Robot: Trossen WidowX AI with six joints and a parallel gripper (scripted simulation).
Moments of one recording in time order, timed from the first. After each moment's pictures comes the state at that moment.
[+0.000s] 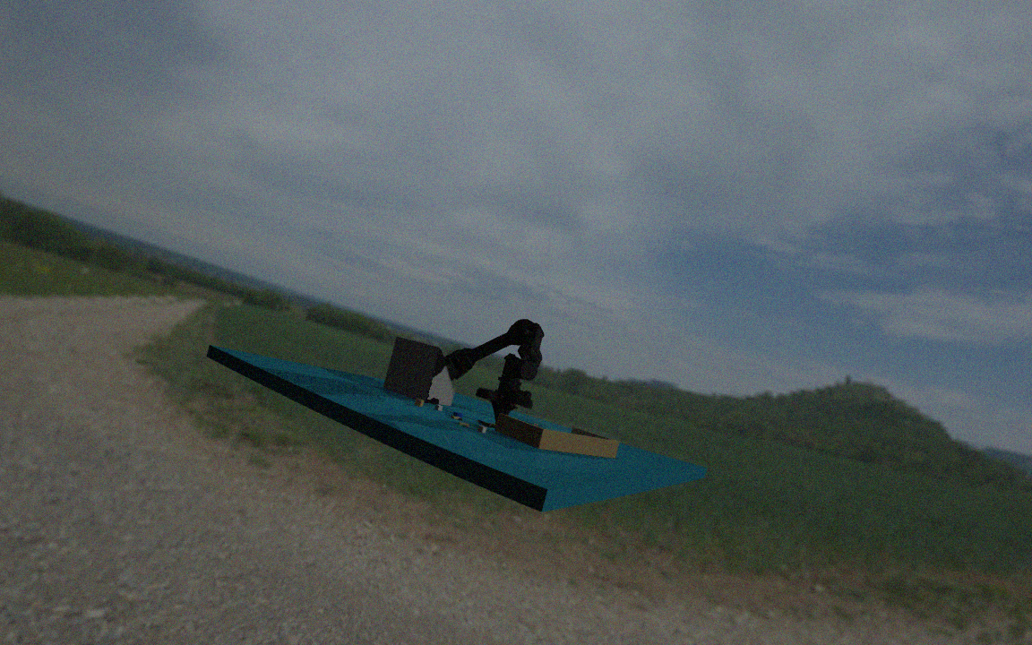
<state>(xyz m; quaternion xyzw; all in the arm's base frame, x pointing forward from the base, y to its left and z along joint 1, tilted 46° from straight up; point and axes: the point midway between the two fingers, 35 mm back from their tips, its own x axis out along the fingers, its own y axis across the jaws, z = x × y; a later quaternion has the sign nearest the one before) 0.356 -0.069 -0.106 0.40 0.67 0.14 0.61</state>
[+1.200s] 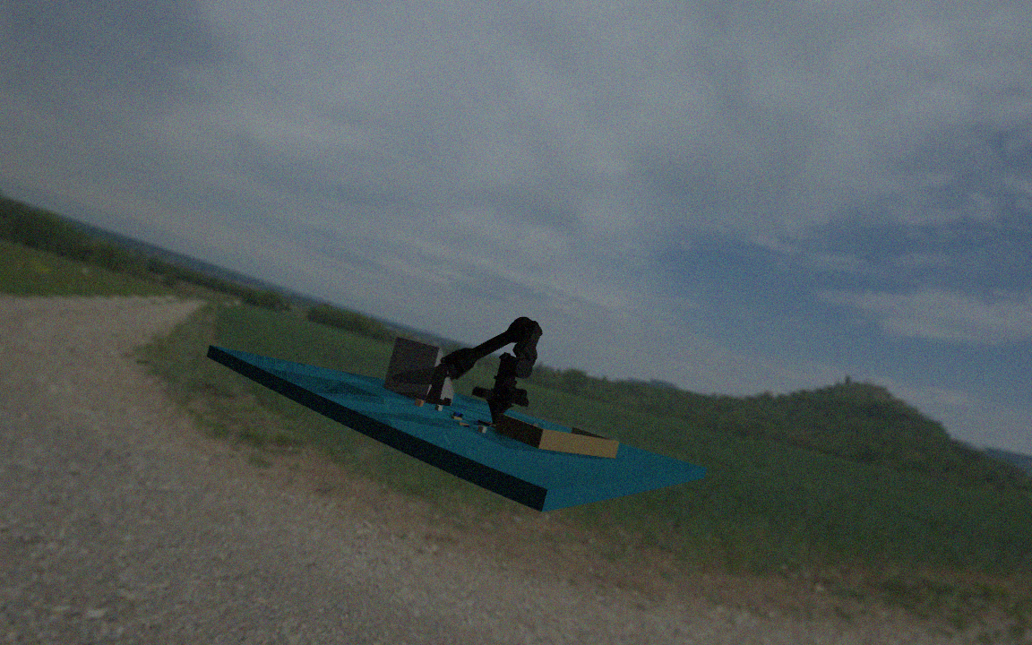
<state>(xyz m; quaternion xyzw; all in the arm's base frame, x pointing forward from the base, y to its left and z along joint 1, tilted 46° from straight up) 0.337 -0.063 -0.103 0.40 0.66 0.14 0.62</state>
